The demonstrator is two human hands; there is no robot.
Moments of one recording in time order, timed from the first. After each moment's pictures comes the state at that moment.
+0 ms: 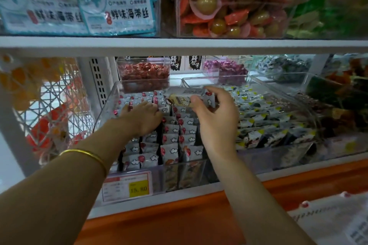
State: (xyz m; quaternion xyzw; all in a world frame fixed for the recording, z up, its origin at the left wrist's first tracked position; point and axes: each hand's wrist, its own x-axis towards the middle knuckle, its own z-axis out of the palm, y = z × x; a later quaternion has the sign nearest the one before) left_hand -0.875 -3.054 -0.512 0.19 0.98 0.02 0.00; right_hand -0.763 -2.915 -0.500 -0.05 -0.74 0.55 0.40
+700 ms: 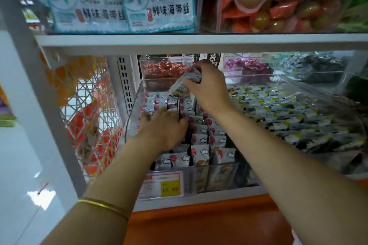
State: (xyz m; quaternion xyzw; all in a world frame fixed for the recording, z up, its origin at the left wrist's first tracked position) left_hand -0.838 -3.067 -0.515 0.15 0.99 0.06 -0.01; right_hand -0.850 -2.942 -0.471 0.11 -0.86 0.37 0.33
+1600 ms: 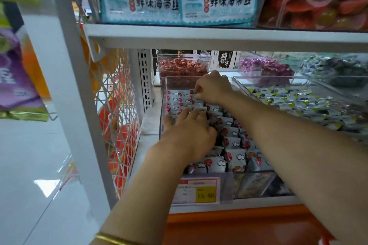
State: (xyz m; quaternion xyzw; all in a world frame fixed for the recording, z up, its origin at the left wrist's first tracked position) left_hand -0.817 -3.084 -0.512 0.20 0.97 0.12 0.01; right_hand -0.938 -2.965 -0.489 0.10 -0.98 0.00 0.16
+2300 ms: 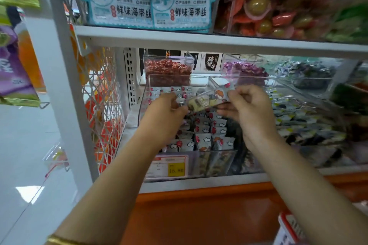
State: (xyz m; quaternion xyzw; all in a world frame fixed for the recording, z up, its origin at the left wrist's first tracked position) left_hand -0.766 -3.080 -0.485 0.13 0.86 0.49 -0.10; right_hand -0.750 -2.916 -0.486 -0.01 -0.67 0.69 0.26
